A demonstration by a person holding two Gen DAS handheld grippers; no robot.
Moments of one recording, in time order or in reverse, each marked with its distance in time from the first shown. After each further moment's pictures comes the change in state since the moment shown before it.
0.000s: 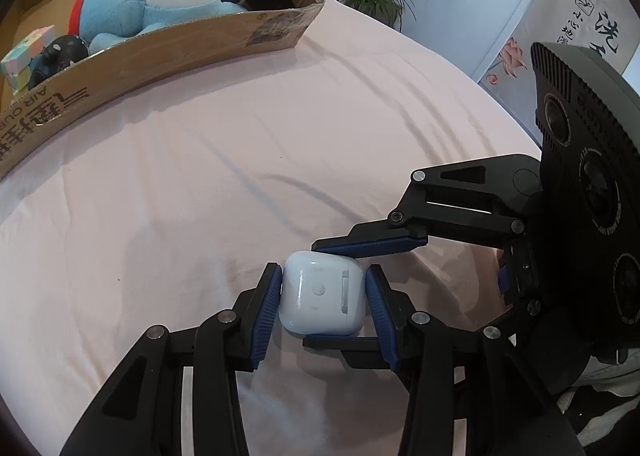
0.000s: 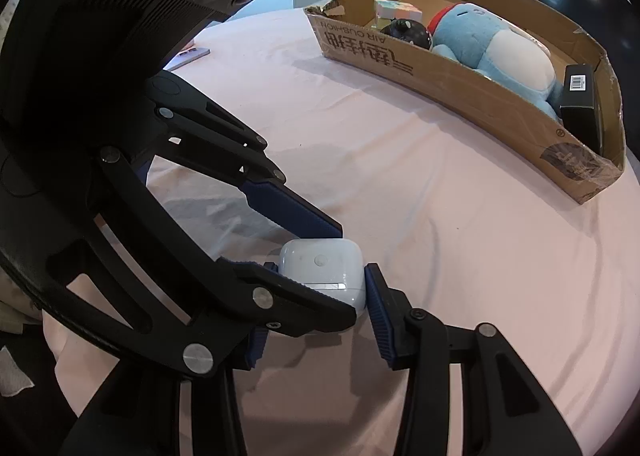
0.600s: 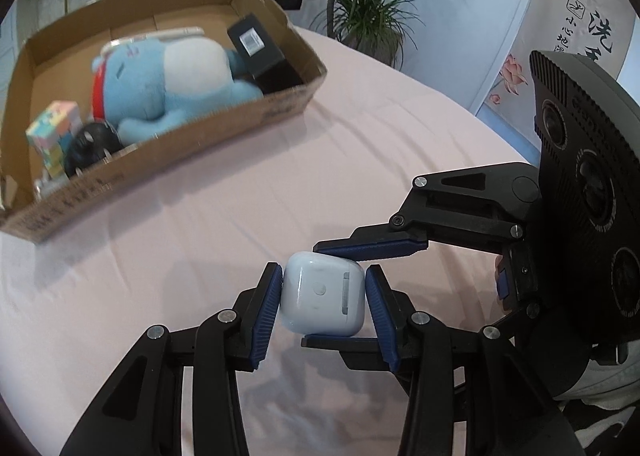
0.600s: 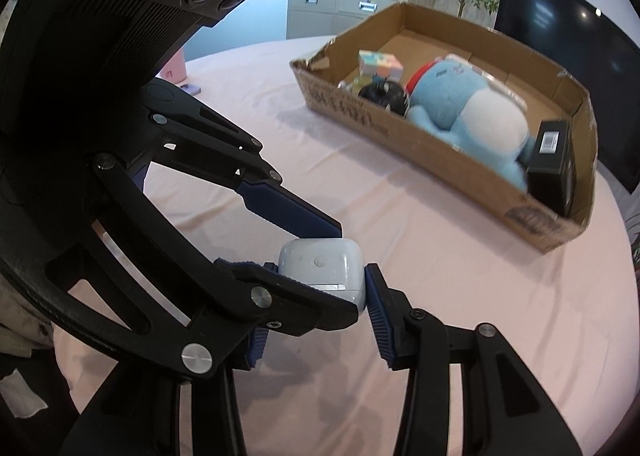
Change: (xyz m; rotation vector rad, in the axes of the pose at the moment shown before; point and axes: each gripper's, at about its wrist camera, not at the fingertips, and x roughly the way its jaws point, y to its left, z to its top) left arm -0.046 -0.004 0.043 0.046 -0.119 0.062; right arm -0.035 -0.009 0.038 -0.031 -0.104 -0.066
